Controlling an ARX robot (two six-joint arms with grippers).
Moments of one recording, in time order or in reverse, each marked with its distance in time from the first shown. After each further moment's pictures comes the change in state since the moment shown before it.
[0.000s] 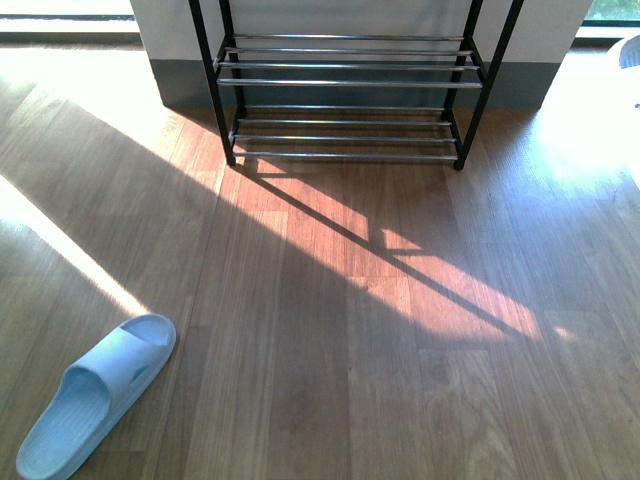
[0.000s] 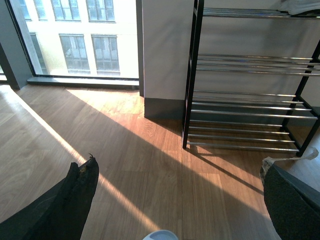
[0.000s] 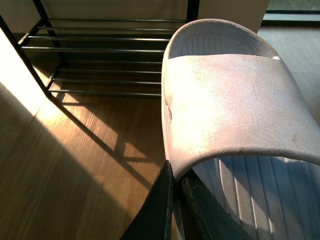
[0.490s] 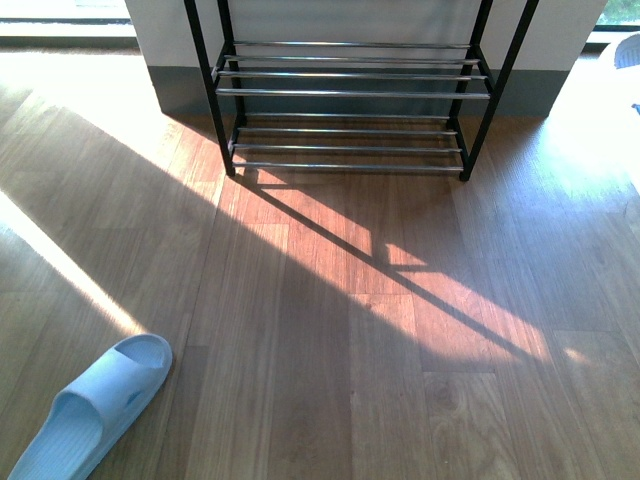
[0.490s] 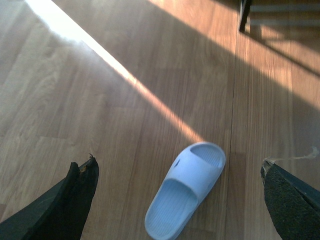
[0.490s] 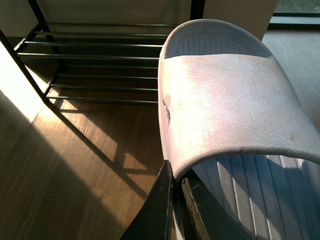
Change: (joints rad) left arm -0.088 1.285 0.241 0.447 -0.254 0.019; right arm 0.001 0.000 0.000 0.000 -0.003 0.000
